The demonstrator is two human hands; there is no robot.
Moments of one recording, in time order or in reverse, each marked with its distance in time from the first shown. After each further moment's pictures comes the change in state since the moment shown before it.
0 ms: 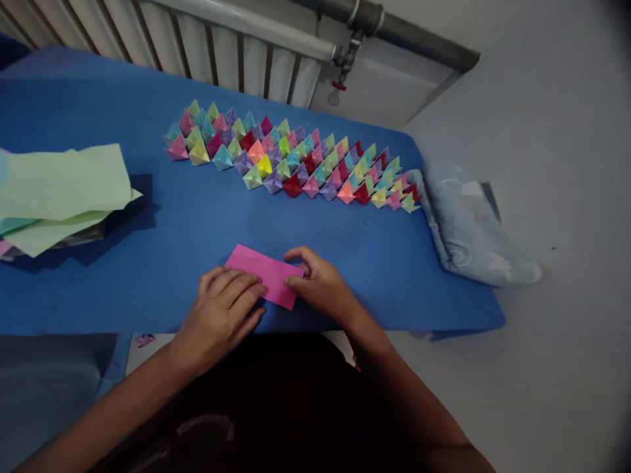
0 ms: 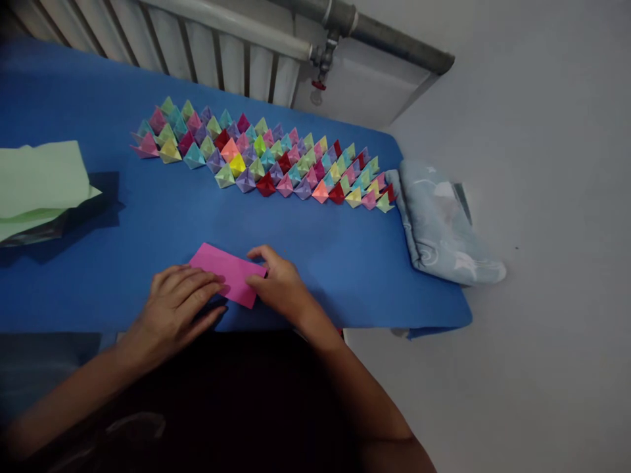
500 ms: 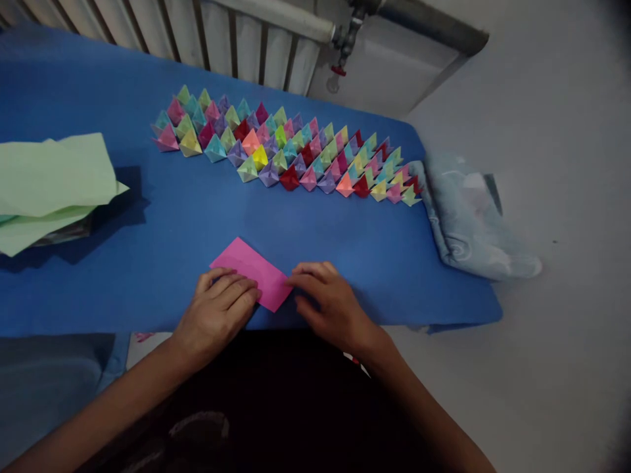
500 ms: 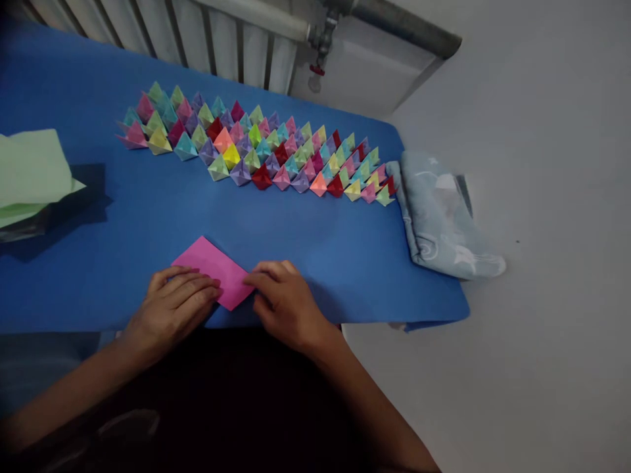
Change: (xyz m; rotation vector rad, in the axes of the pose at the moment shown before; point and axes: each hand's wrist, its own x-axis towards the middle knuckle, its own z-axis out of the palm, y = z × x) left_hand -0.006 -0.005 0.011 -0.076 -0.011 0.022; right_hand -0.035 0.016 -0.012 -0.440 0.060 -0.488
